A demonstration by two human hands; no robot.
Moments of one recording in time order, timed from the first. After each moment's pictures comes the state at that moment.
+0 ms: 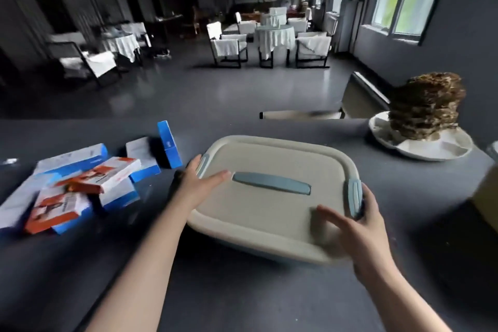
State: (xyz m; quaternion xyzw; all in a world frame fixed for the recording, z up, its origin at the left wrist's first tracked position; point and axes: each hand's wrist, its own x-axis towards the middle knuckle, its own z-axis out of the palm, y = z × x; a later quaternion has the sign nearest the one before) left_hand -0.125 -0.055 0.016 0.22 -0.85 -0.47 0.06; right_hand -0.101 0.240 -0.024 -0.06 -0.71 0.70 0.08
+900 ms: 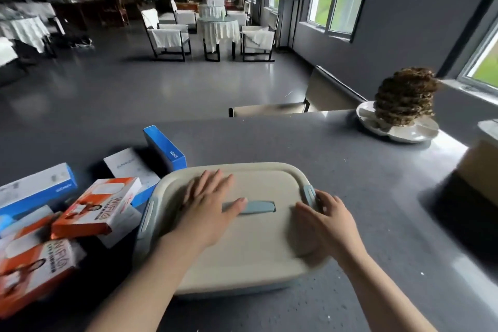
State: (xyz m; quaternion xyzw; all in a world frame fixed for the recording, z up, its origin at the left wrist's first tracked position) left_hand -0.139 -0.185 -0.017 -0.08 -0.98 -0.15 0.02; right_hand -0.109 0.049 -0.027 -0.14 -0.88 0.45 0.06
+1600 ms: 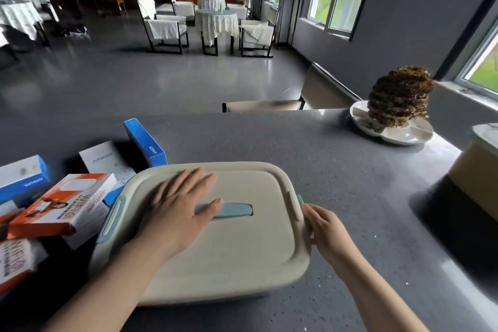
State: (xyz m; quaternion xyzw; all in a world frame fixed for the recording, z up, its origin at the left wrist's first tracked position) left_hand -0.145 -0.185 -0.031 -0.09 -0.98 -0.14 0.04; right_hand -0.118 0.086 -0.038 -0.11 -0.84 0.54 -0.02
